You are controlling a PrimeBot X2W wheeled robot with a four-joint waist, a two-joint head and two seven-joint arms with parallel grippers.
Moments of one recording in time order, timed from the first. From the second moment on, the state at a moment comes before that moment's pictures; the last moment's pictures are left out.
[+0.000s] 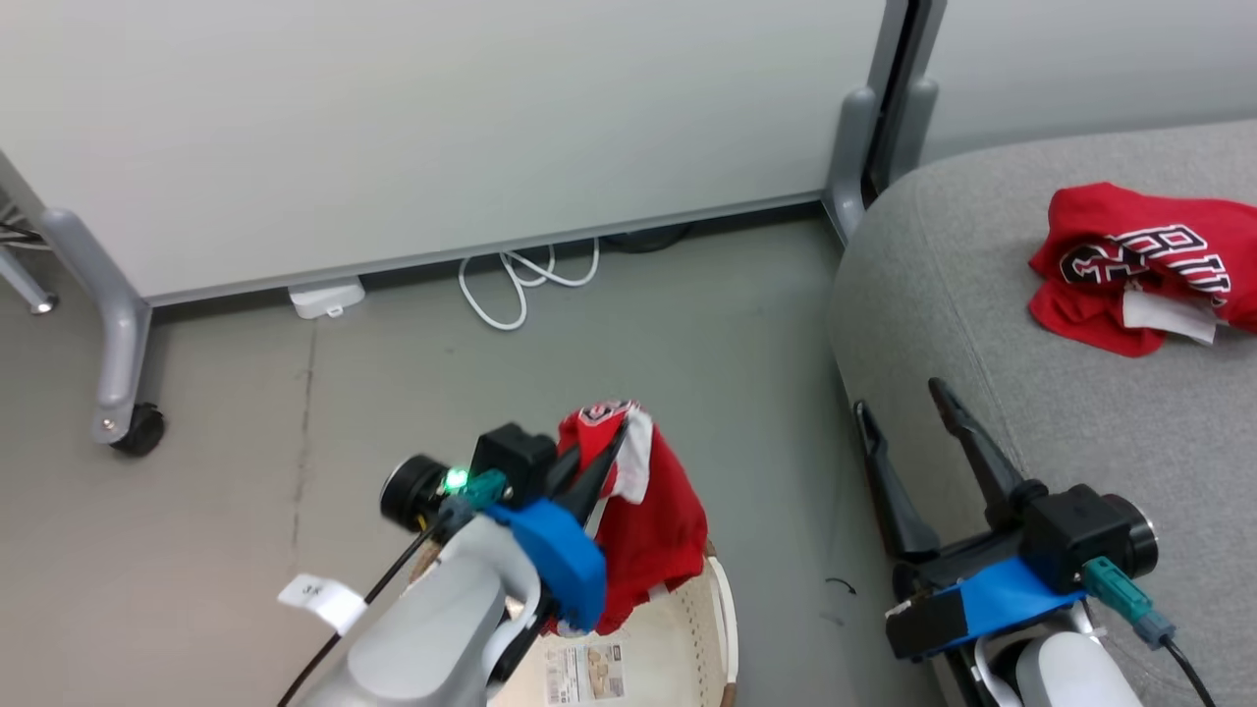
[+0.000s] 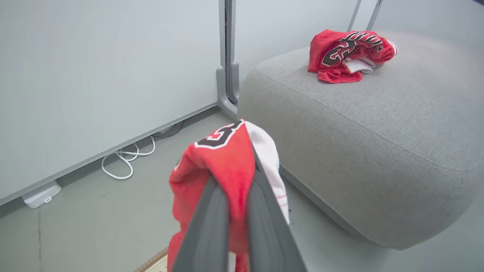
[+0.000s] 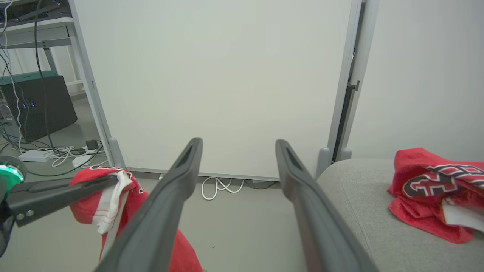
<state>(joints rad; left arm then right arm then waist) -0.57 0.11 -0.85 0.80 -0.58 -0.13 -0.26 -0.15 -0.05 0.12 0.15 0.08 0.13 -0.22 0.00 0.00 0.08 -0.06</state>
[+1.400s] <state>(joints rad) -0.74 0.10 -0.88 0.51 -0.62 -0.10 -0.10 -0.24 -0.05 0.19 0.27 0.07 0.13 -0.15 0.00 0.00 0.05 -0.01</state>
